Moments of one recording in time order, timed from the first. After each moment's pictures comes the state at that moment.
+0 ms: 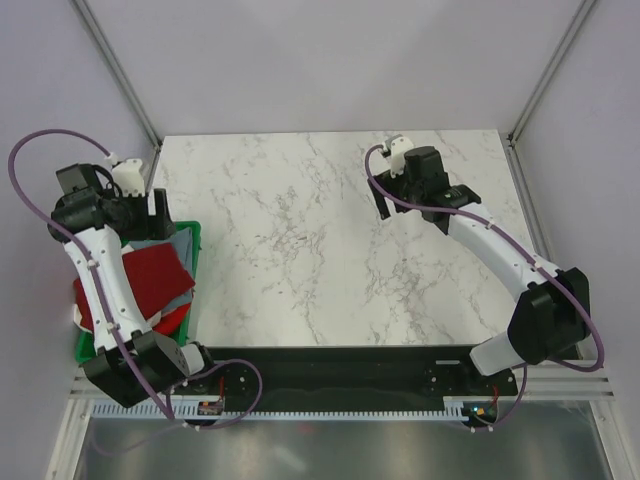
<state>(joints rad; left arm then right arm) 0.48 1.26 1.44 -1.12 0.41 0.41 0.41 1.49 1.25 -0.40 0.05 -0.10</state>
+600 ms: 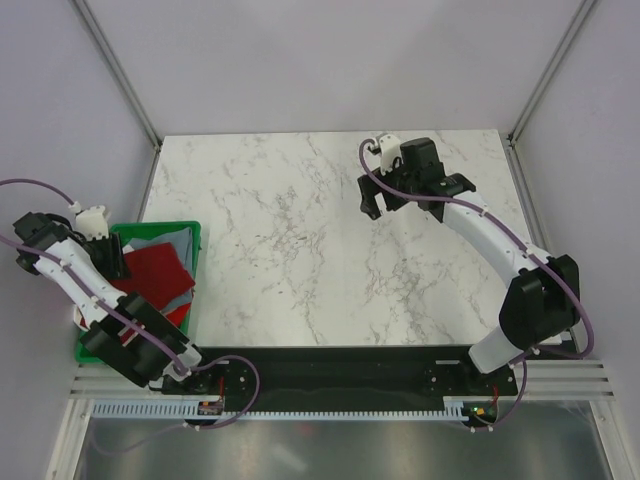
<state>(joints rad) 0.89 1.34 1.26 -1.12 0.34 0.69 0.40 1.57 1.35 -0.47 -0.21 -0.10</state>
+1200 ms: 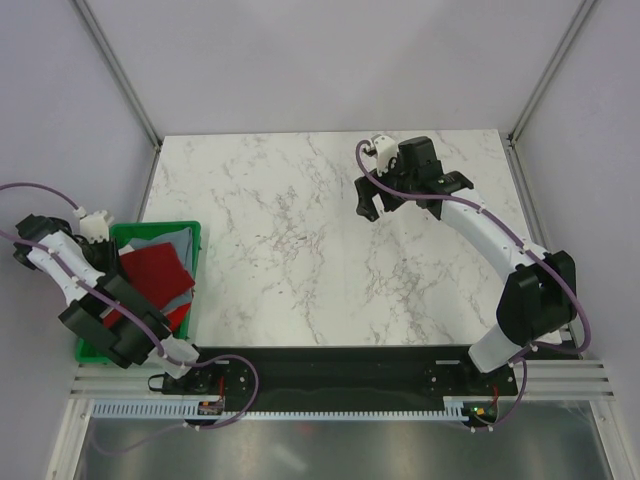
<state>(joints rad) 0.90 1.50 1.28 -1.14 0.34 0.75 0.40 1.60 1.37 -0.49 -0.31 -0.14</state>
